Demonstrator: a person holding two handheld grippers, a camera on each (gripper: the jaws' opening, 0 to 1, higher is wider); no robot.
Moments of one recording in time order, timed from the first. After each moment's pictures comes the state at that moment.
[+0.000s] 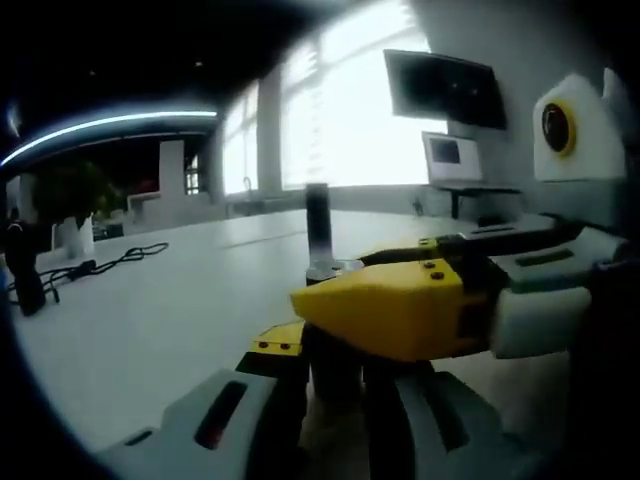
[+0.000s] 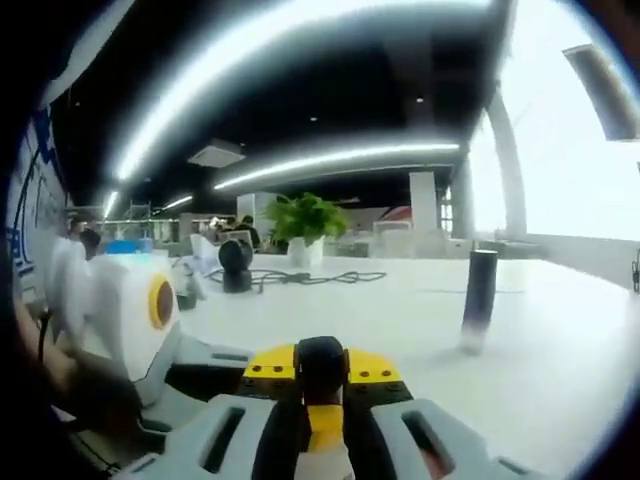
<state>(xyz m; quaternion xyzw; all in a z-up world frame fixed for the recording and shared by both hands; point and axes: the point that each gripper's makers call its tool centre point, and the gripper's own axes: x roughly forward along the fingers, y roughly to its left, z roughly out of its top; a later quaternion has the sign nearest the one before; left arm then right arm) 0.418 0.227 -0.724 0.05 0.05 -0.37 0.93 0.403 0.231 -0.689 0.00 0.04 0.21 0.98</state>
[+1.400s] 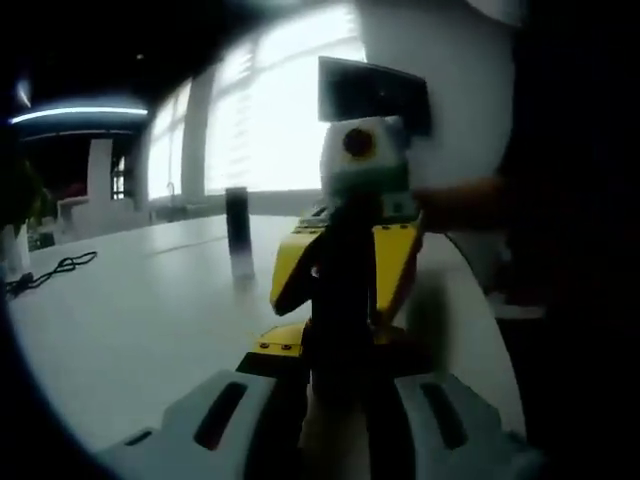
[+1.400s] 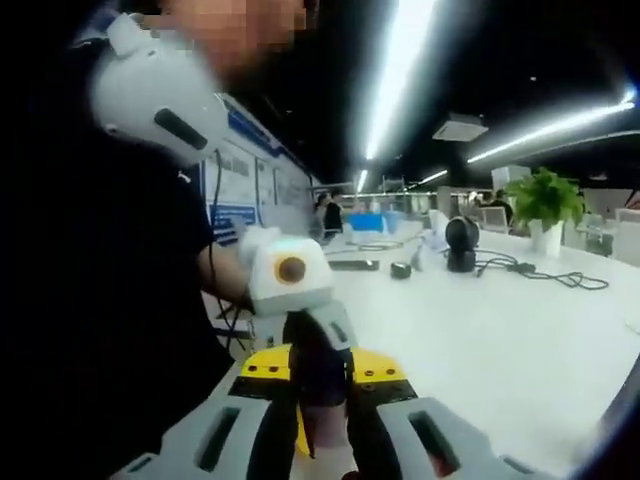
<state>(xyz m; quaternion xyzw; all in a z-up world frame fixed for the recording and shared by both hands) 0.375 0.201 -0.723 0.04 0.05 -0.53 0.85 0.358 0.254 -0.690 -0.04 0.07 0.73 0.68</state>
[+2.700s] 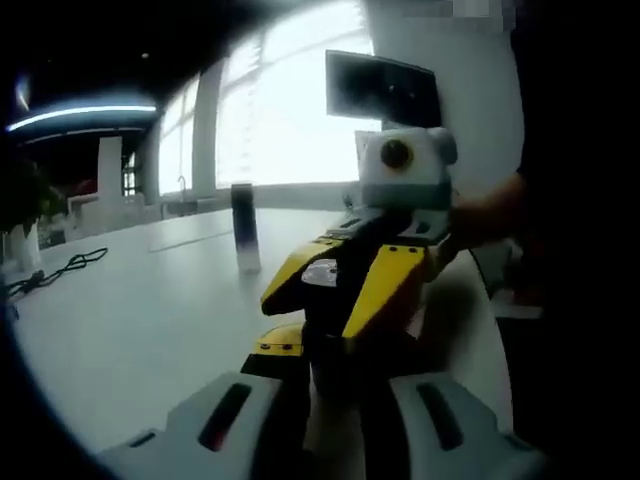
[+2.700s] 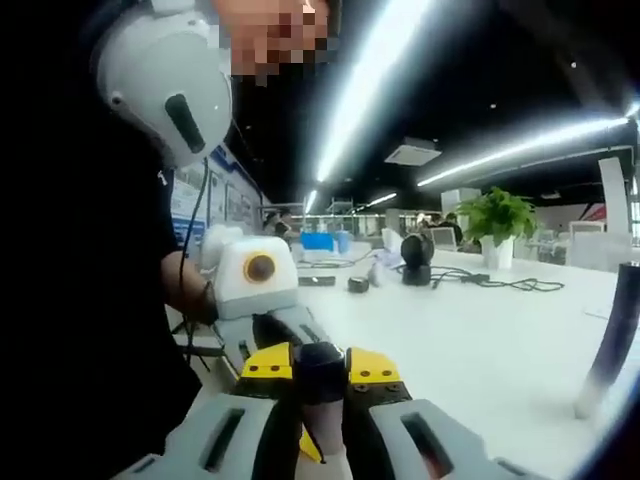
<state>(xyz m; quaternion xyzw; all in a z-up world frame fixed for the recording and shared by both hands) 0.369 0.203 -0.724 0.05 0.06 -0.50 0.86 0.361 0.250 -0.693 -0.01 0.03 0.64 0.77</state>
